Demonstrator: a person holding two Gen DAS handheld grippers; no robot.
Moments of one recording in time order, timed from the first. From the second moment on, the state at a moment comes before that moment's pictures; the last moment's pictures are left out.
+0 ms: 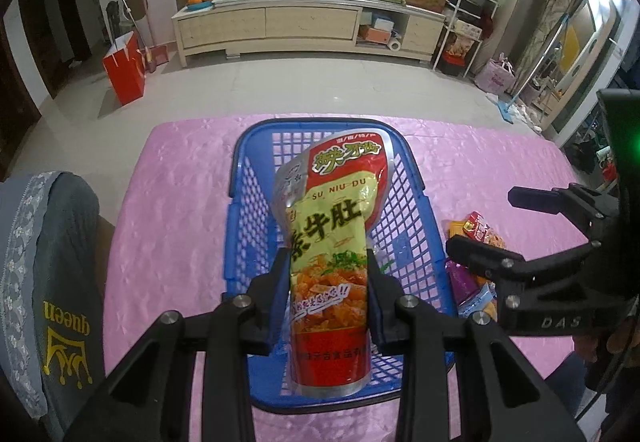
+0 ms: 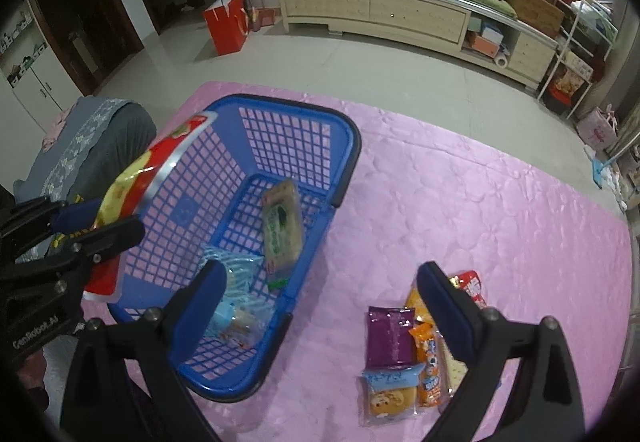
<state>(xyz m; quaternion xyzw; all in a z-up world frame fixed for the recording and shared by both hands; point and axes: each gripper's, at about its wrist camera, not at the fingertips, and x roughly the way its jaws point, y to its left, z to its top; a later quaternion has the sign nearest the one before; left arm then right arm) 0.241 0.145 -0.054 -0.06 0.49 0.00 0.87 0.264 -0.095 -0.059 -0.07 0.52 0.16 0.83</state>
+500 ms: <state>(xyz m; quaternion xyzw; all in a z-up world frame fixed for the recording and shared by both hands) 0.292 0.131 -0.093 -0.06 0.52 -0.02 0.85 0.289 -0.124 -0.083 -0.05 0.53 0.14 0.83</state>
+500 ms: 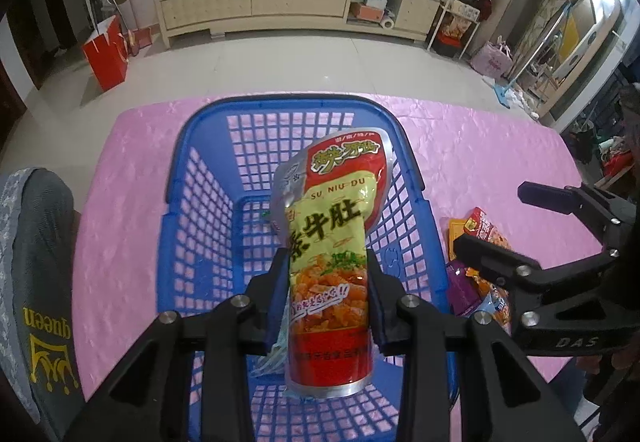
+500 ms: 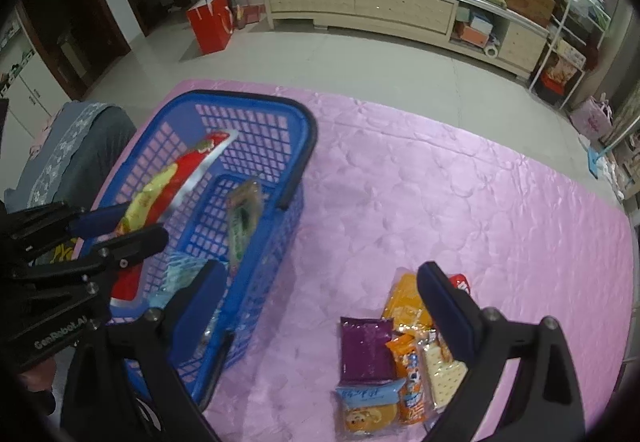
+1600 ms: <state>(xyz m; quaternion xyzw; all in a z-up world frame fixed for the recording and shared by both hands) 0.221 0.048 -0.014 0.00 0.46 -0.06 0.88 0.199 -0.203 -0.004 -0.05 0.49 0.08 0.87</state>
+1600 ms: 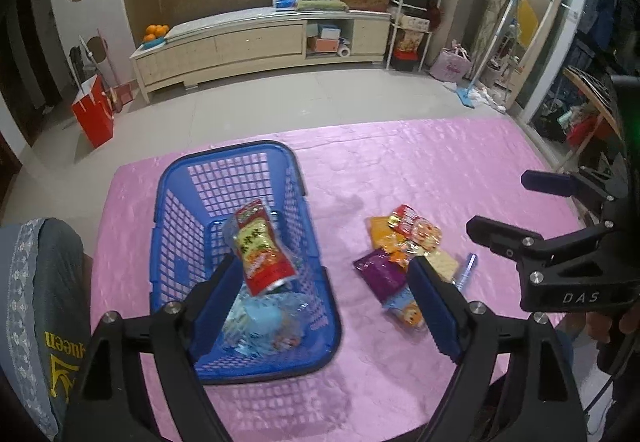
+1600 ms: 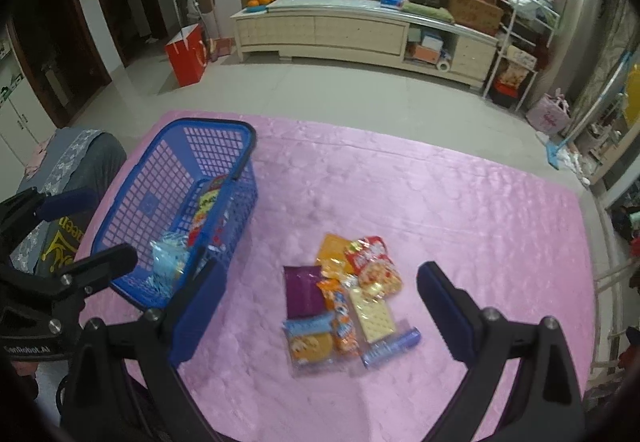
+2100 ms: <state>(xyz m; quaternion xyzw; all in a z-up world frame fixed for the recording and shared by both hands) 0.216 -0.042 -0.043 0.02 0.49 -0.10 0.87 0.173 -0.277 -0.043 -0.03 0.53 0.05 0.85</state>
